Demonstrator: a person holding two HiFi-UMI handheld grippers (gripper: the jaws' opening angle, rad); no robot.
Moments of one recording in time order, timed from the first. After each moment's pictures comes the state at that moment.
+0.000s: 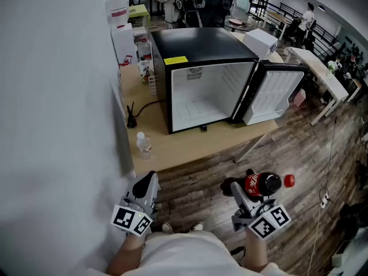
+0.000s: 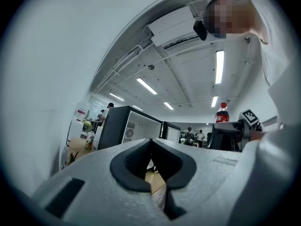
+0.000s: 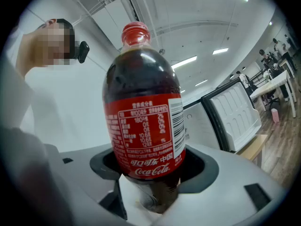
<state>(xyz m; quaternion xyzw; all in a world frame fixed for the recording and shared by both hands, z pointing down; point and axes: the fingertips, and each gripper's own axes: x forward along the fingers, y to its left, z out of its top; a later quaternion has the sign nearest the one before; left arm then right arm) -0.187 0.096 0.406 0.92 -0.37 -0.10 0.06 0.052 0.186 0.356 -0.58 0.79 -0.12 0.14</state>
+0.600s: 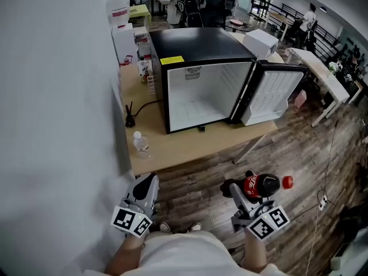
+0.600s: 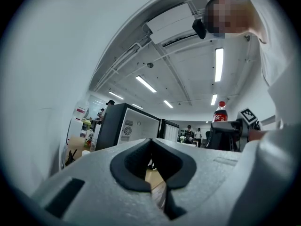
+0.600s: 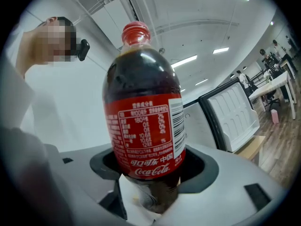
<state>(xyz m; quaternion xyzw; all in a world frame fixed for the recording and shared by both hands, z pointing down) -0.170 0.108 0.414 0.92 -0.37 -0.09 0.06 0.069 0.192 0.366 -0.58 0.79 -0.12 0.12</state>
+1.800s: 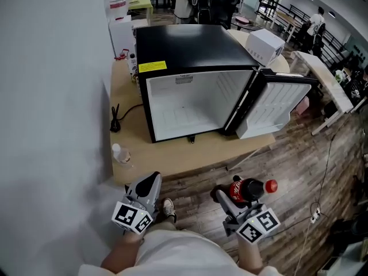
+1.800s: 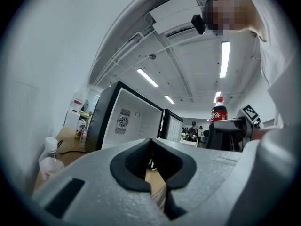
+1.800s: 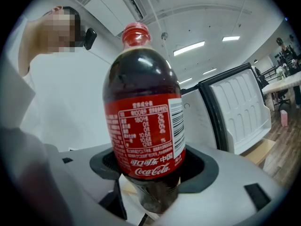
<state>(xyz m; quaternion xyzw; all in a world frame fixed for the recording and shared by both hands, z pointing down) -0.066 0.026 0.450 0.92 -0.36 -0.07 0.09 0.126 0.104 0.403 -0.54 0.83 -0.15 0.06</state>
